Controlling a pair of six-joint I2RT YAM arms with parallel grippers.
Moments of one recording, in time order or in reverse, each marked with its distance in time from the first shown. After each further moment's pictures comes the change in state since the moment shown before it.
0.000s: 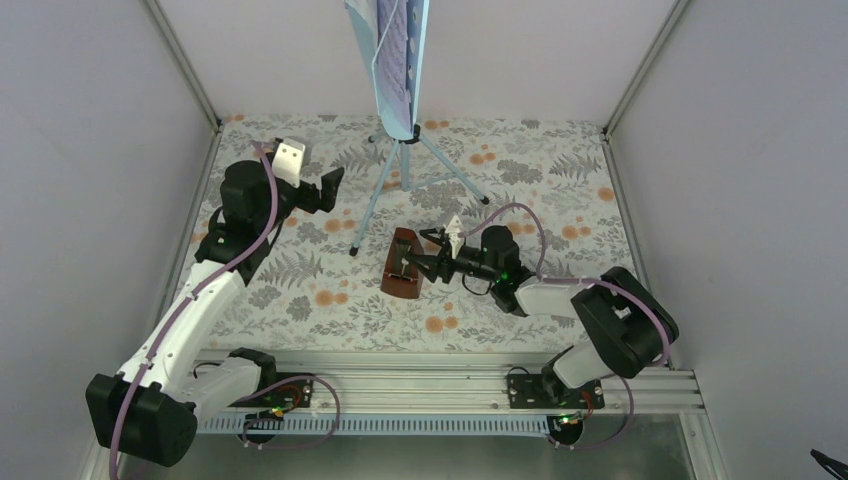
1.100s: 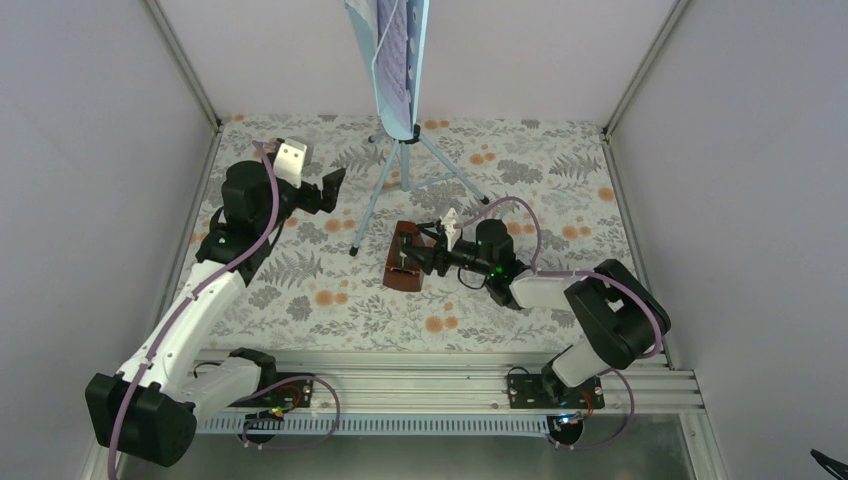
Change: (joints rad) left arm -0.010 0.000 0.000 0.000 -0.005 0.001; right arm 0.000 0.054 0.063 -0.016 0.025 0.034
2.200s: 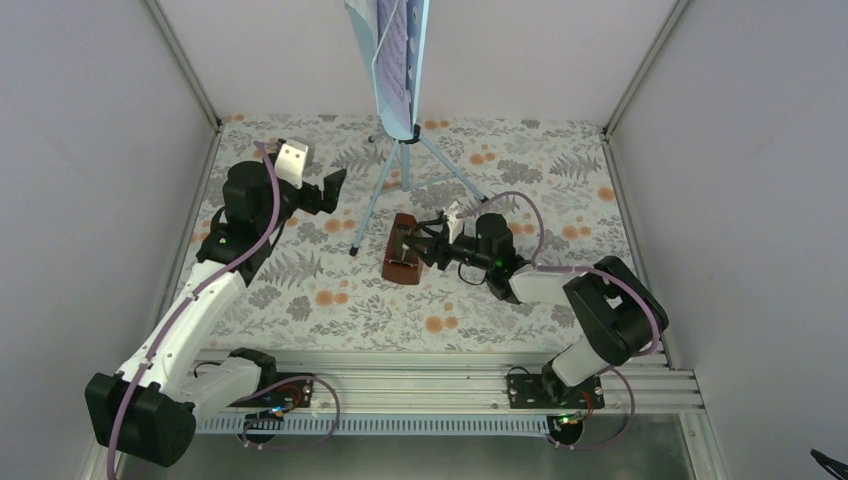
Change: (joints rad) left arm -0.007 0.000 0.000 -0.004 -0.006 0.003; right arm -0.027 0.018 0.031 -0.037 0.005 0.105
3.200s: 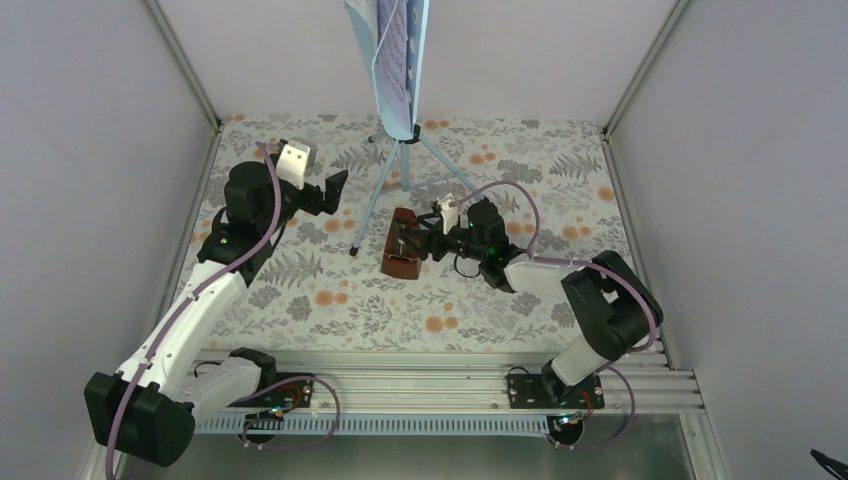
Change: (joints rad) left arm -0.011 0.000 0.000 -0.003 -0.003 0.001; right arm 0.000 0.032 0.112 -0.158 0.023 0.025
